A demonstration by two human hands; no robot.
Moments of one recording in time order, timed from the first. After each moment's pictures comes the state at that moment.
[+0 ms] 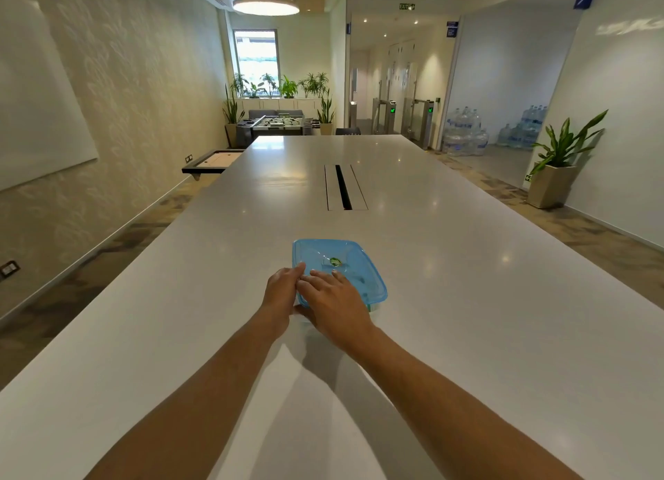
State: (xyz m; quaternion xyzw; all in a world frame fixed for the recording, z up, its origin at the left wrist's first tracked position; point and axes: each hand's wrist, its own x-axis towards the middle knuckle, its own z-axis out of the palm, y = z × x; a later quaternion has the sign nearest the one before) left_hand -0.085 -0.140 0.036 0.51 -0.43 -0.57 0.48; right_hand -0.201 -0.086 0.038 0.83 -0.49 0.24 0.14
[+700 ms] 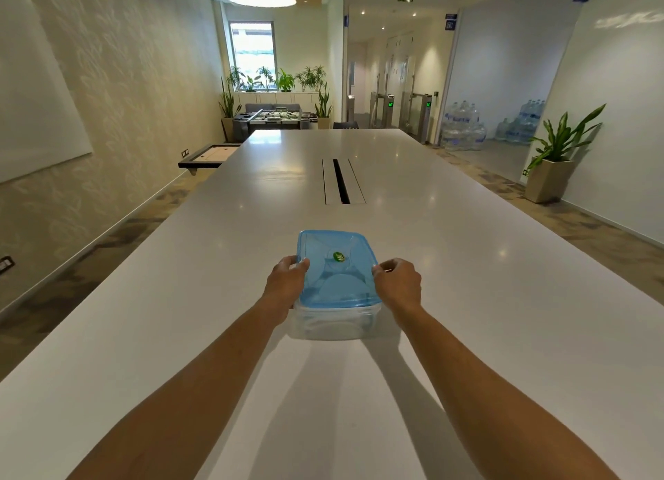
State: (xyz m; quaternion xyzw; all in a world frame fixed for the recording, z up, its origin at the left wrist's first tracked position) left_hand -0.095 -0.148 0.040 0.60 -0.51 -0.46 0.41; right_hand -0.281 -0.100 0.044 0.42 -0.74 0.47 -0.22
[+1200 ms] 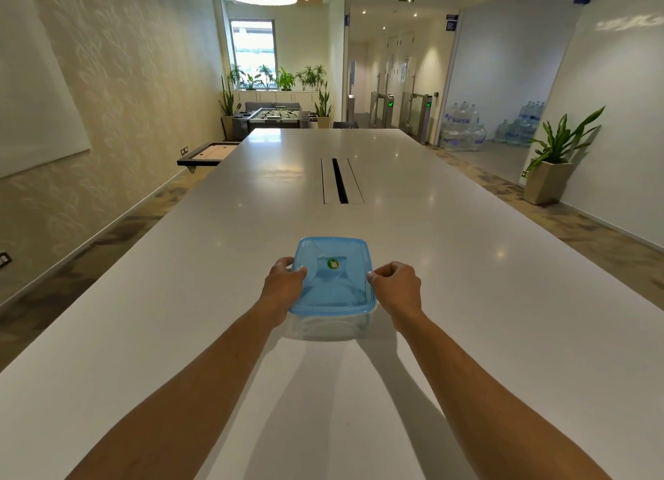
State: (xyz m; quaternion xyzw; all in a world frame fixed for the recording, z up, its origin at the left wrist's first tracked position) left_hand -0.095 -0.149 0.030 0.60 -0.50 -0.46 0.43; right_hand -0.284 -0.091 0.042 0.43 -0.71 0.50 -0.25
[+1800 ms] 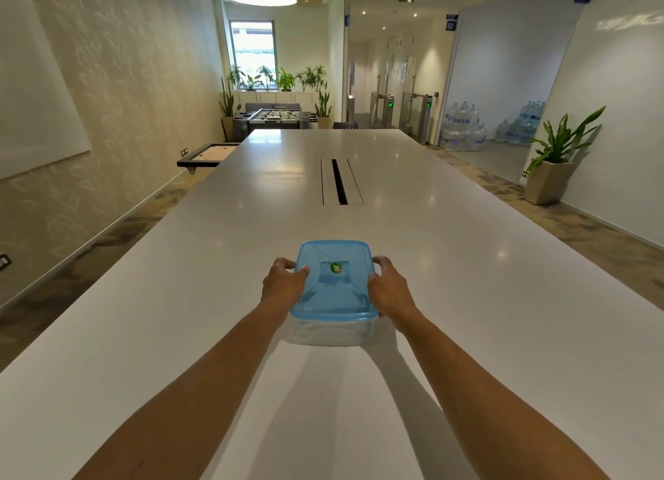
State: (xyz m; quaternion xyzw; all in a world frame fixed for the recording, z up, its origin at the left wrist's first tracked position) left_hand -0.101 -0.156 0.029 0.65 -0.52 -0.38 0.41; right_hand -0.284 -0.100 0.044 0.51 -0.71 0.40 -0.29
